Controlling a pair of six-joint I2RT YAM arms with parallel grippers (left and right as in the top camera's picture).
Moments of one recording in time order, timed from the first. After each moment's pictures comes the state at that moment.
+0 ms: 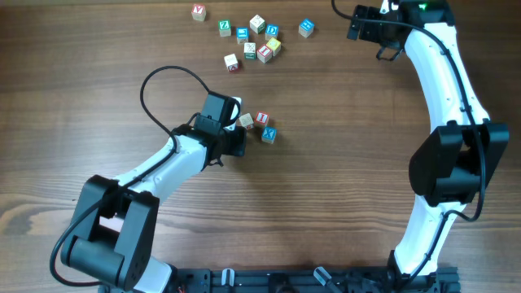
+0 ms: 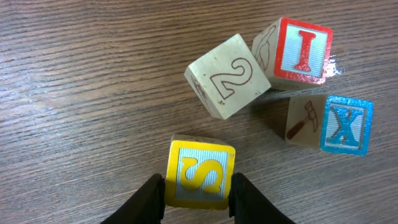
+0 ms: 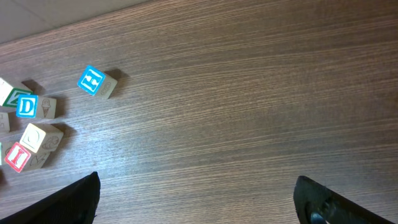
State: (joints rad) left arm -0.39 1.69 0.89 -0.31 0.07 -0.23; right arm 0.06 2.13 2.00 -0.88 0.03 0.26
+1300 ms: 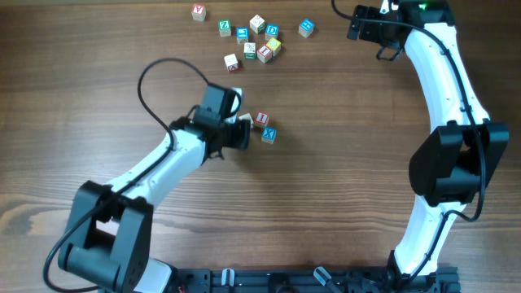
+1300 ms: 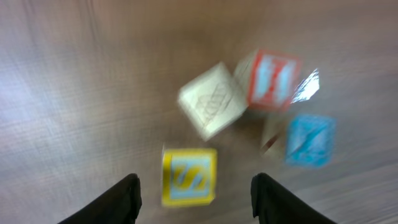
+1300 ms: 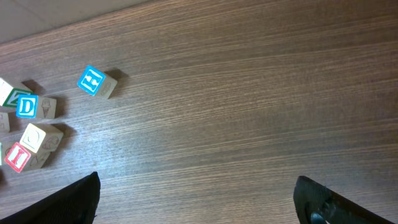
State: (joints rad) left arm -0.39 1.66 0.99 -0.41 0.08 -0.24; right arm 0.06 2.13 2.00 -0.88 0.03 0.26
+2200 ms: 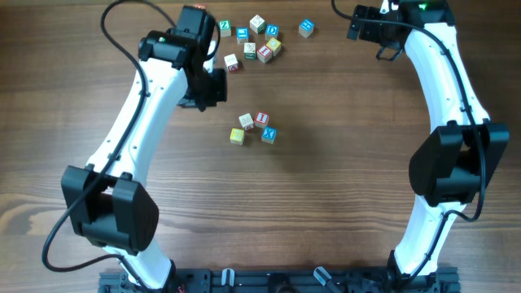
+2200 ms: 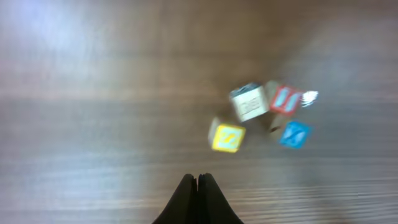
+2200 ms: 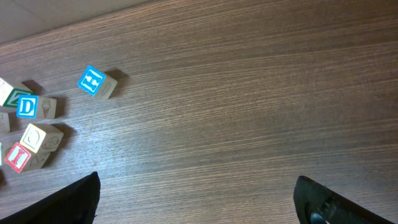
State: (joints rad) left arm -0.27 1.86 1.70 -1.22 0.05 -0.30; right arm 0.06 2.13 2.00 -0.88 0.03 0.26
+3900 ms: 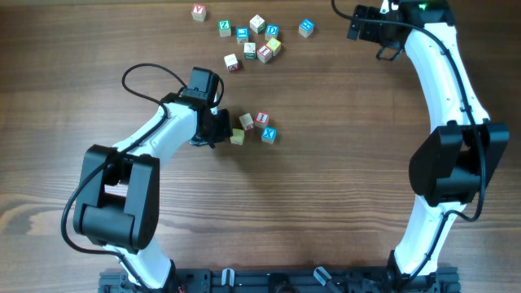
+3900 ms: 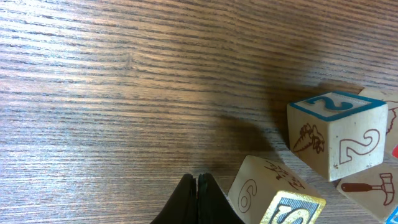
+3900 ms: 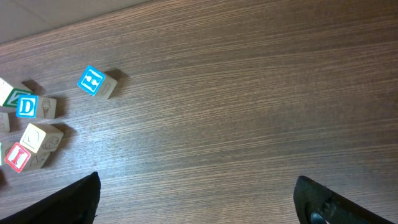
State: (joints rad) left arm -0.26 1.87 1.13 -0.60 0.13 -0.43; right arm 0.06 2.13 2.00 -0.88 0.03 0.26
